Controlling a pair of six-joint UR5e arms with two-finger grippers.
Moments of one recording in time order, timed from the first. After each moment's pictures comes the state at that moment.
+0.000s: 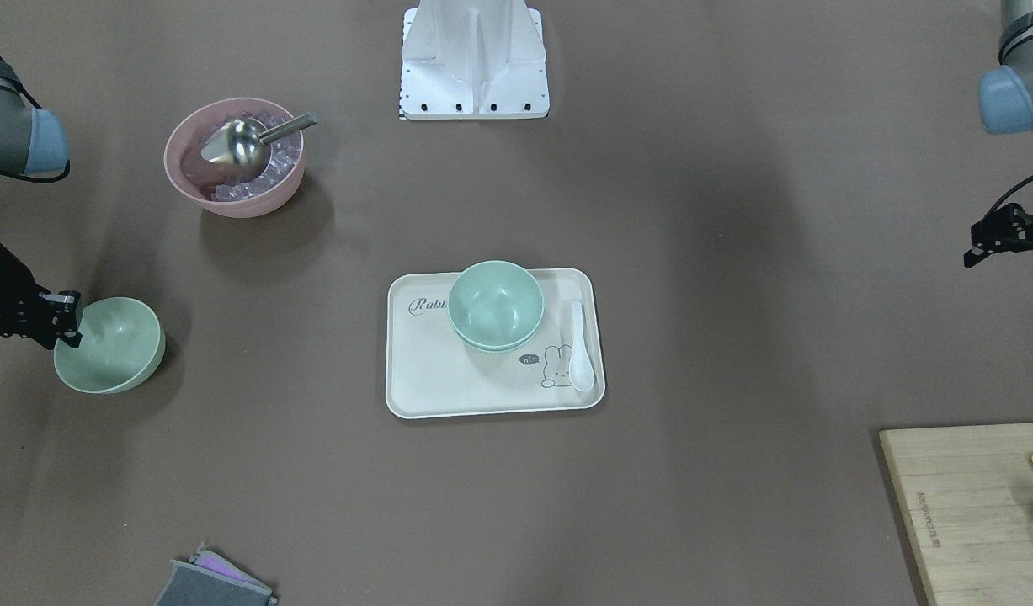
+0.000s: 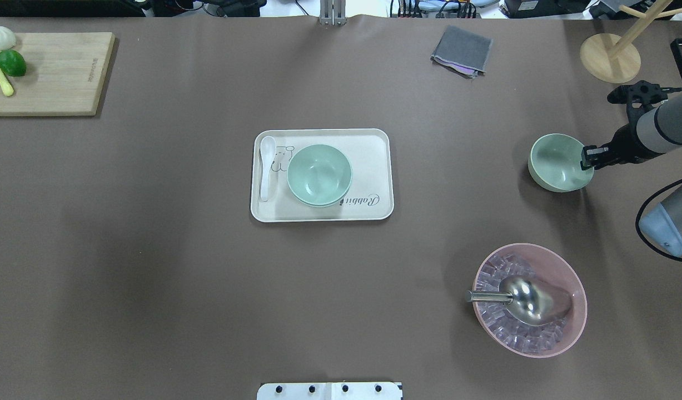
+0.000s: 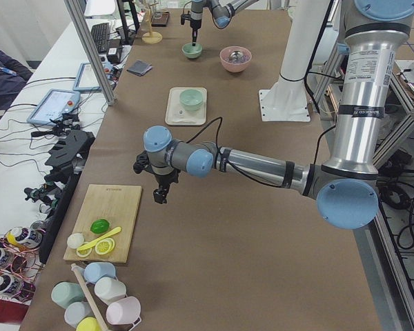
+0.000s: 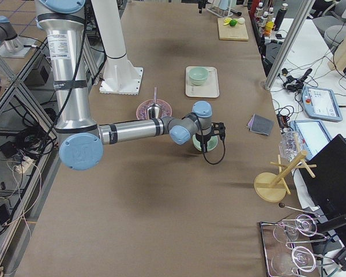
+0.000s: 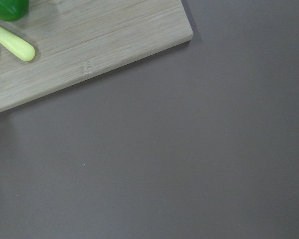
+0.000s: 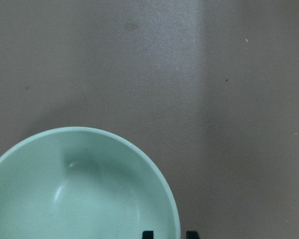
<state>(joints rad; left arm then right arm) -1.31 -1.66 -1.66 -1.70 -2.33 -0.03 1.02 -1.48 1.58 -1.06 2.10 0.74</state>
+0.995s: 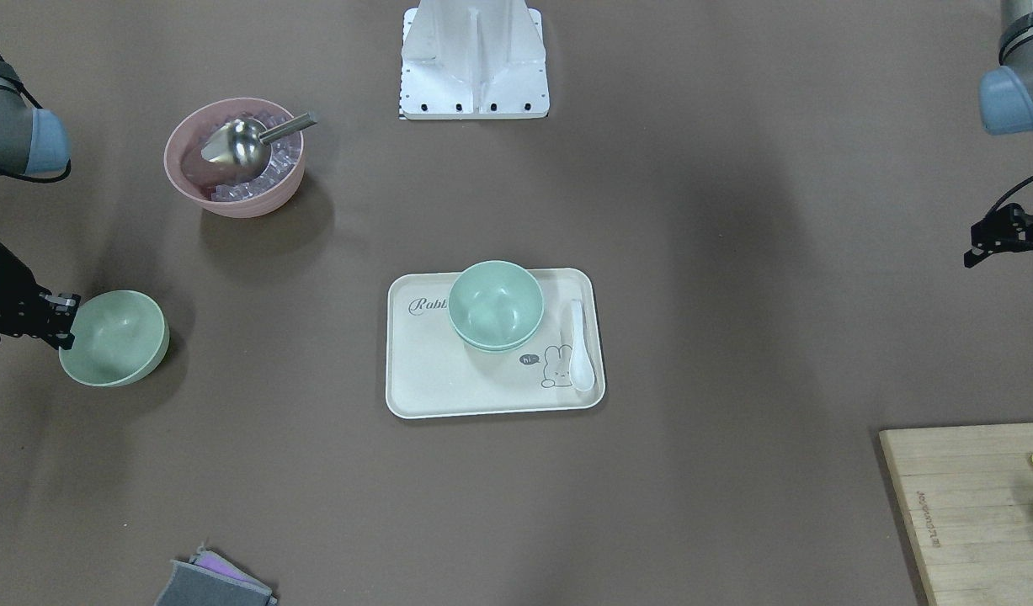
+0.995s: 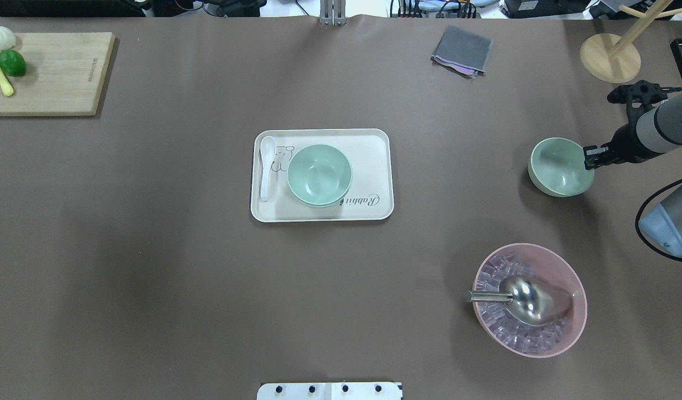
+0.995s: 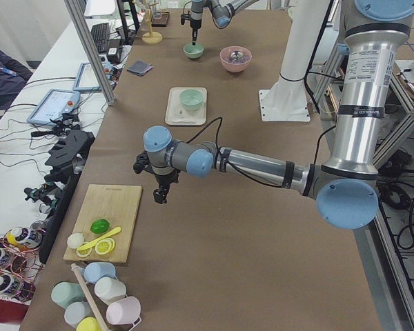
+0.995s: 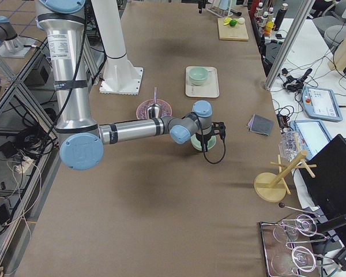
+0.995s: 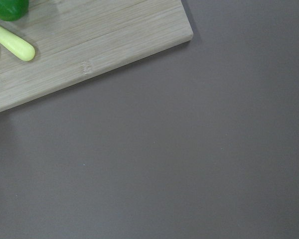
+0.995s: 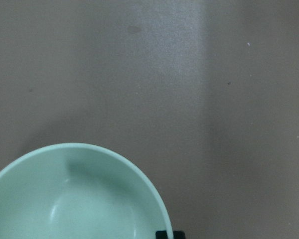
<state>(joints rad) -1.31 -1.66 -1.66 -1.70 -2.33 -0.03 1.02 -1.47 1.58 -1.06 2.10 0.74</state>
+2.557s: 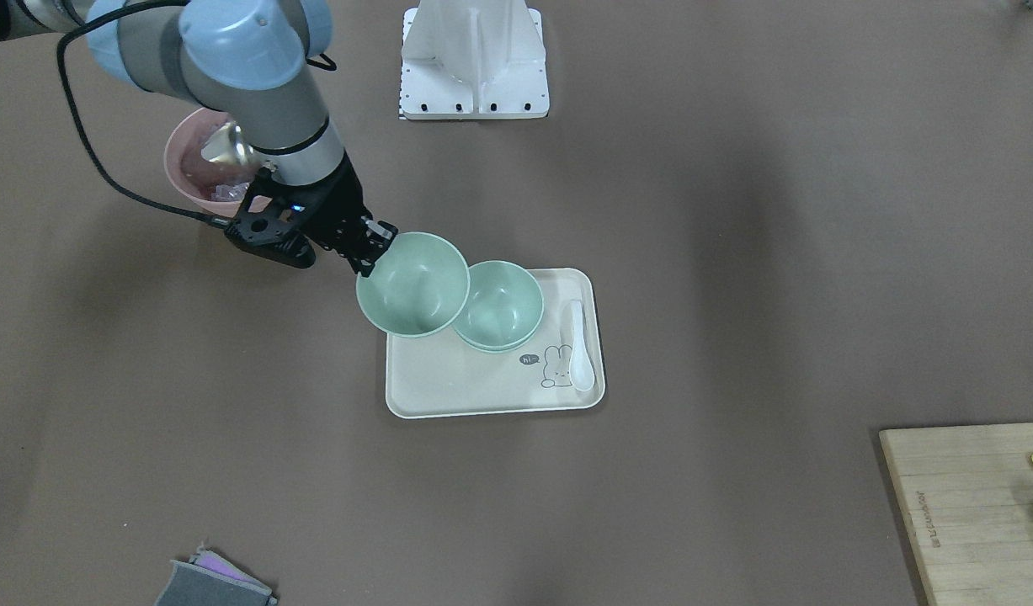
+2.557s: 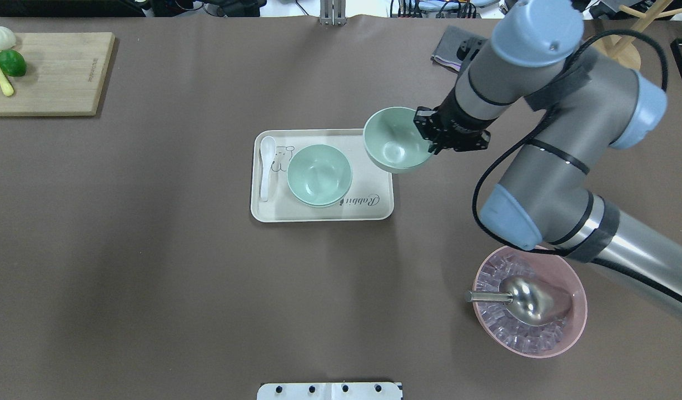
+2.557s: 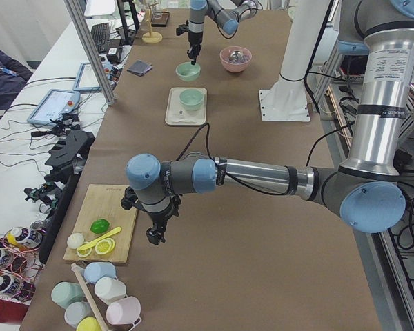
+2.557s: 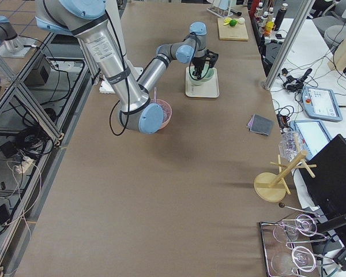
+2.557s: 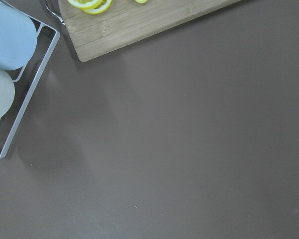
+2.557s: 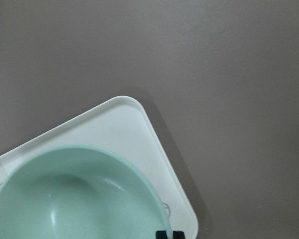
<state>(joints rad) -1.60 -1.67 -1.59 -1.36 -2.33 0.45 0.68 -0.89 1.76 -1.62 1.95 1.58</state>
